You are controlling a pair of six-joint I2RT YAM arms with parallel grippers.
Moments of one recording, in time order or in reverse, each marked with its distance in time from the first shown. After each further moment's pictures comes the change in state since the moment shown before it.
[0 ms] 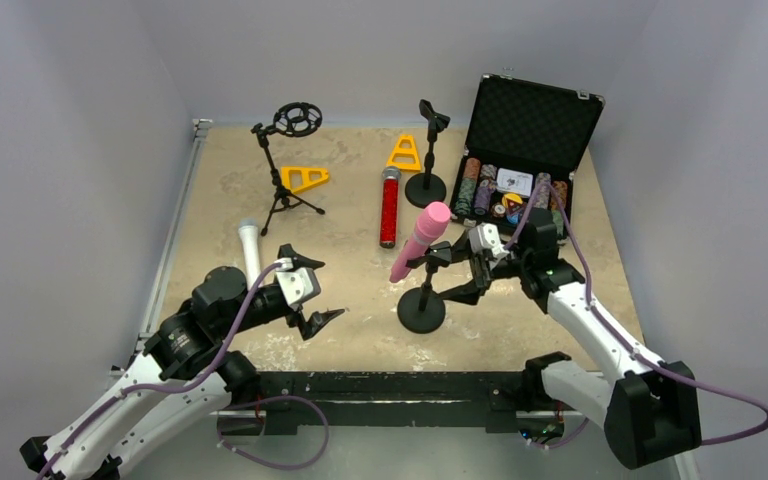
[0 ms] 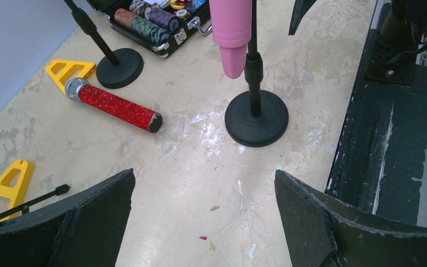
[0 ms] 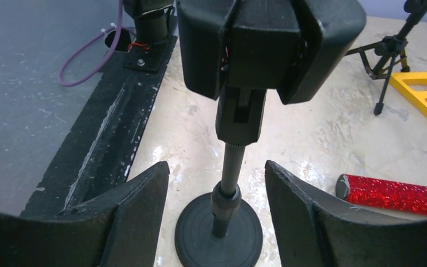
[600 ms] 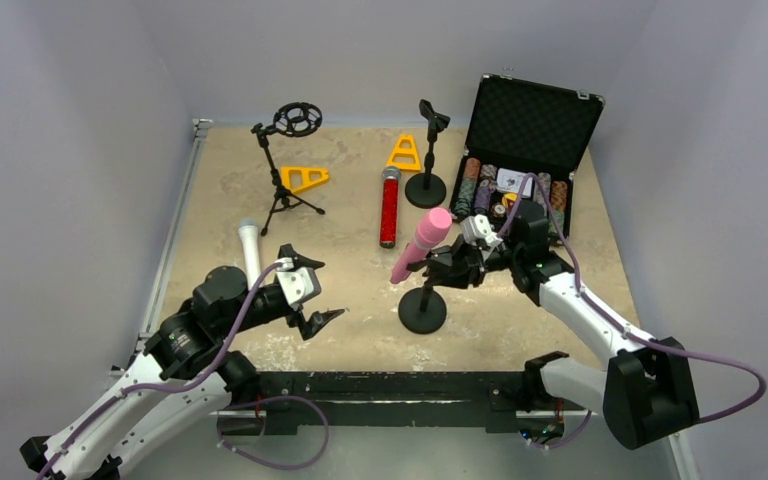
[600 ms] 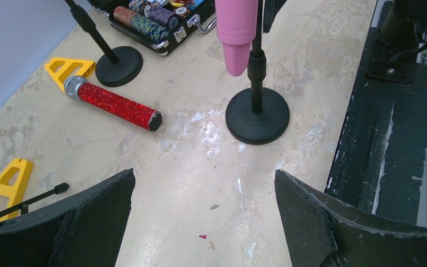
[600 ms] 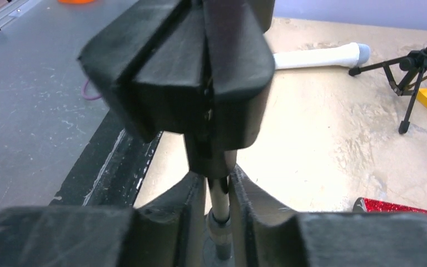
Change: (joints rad) left arm 0.002 0.003 0.000 -0.004 -0.001 0.000; right arm 0.059 0.106 0.020 0.200 -0.049 0.176
